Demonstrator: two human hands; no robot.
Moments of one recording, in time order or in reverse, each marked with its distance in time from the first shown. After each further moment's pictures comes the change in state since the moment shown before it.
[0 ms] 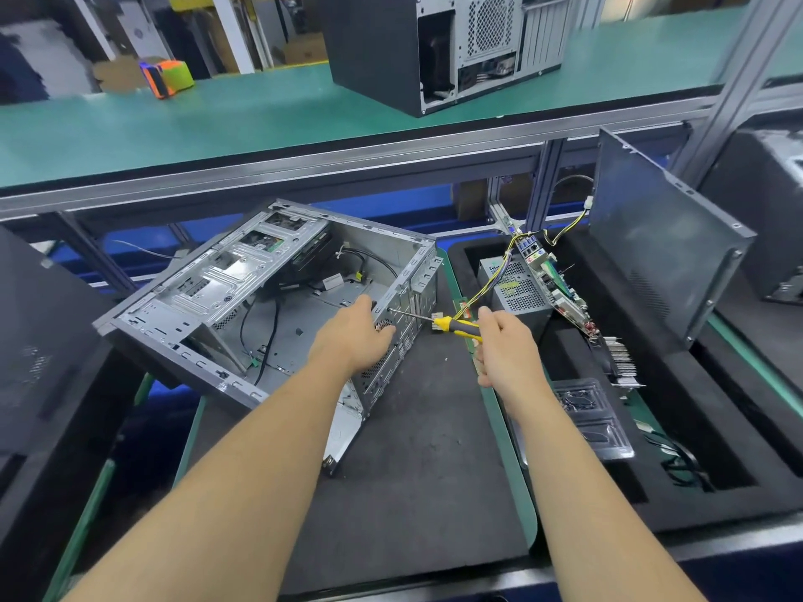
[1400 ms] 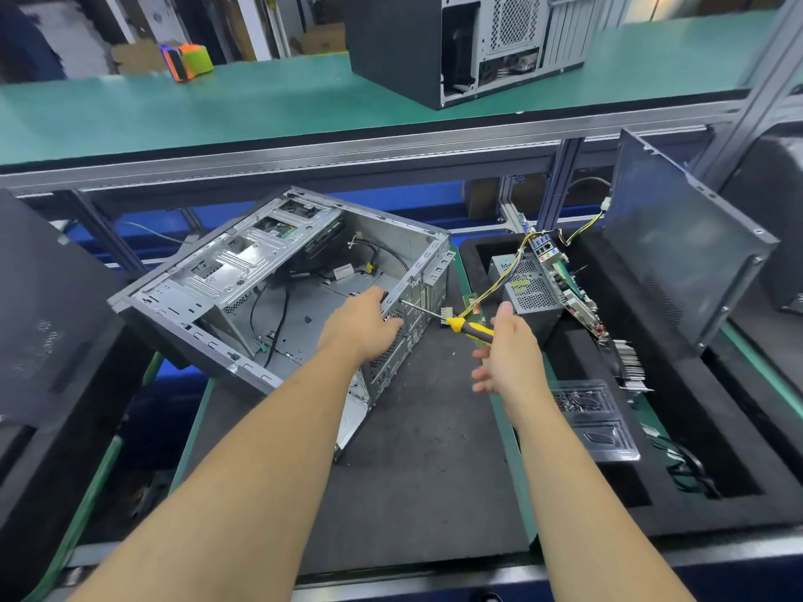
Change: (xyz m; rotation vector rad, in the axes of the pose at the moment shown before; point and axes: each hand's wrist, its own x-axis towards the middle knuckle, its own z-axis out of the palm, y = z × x) left_hand -0.001 -0.003 0.001 -0.043 0.065 0.000; right_hand -0.007 0.000 0.009 0.032 0.052 0.161
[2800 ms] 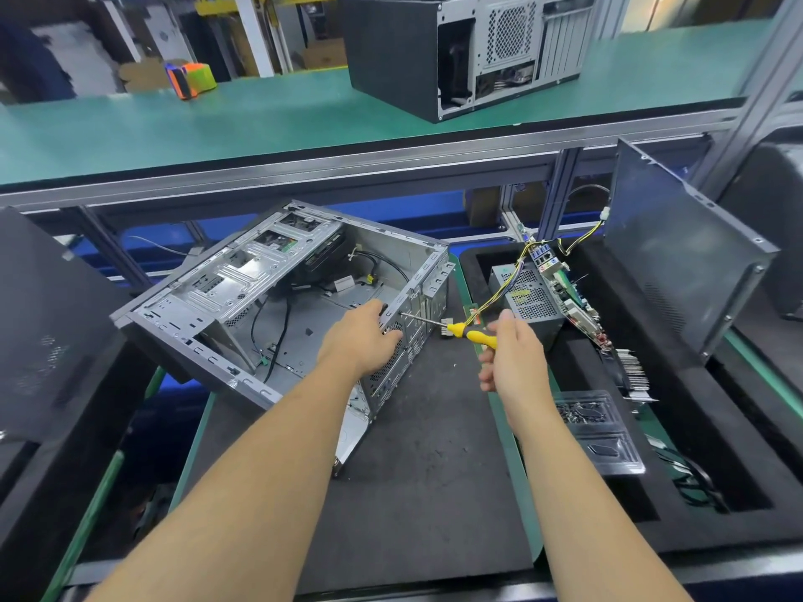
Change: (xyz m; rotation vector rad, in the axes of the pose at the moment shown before) left_hand 0.001 0.000 0.000 0.007 -0.011 -0.004; right_hand 0.004 0.003 -0.002 0.080 0.005 -0.155
